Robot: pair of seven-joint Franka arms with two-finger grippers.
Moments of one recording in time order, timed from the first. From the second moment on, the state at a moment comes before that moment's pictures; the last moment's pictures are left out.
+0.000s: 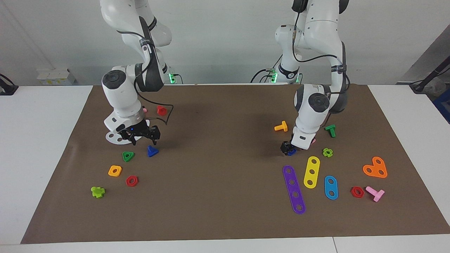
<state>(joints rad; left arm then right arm) -0.33 0.31 0.08 -2.01 -0.01 2.32 -0.52 0.04 0.15 0.05 -2.13 -0.02 2.37 0.12</state>
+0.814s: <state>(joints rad) -0.34 0.31 0.08 -2.02 -0.02 2.32 -0.64 0.04 0.19 0.05 -2.21 -0.02 2.52 0.12</state>
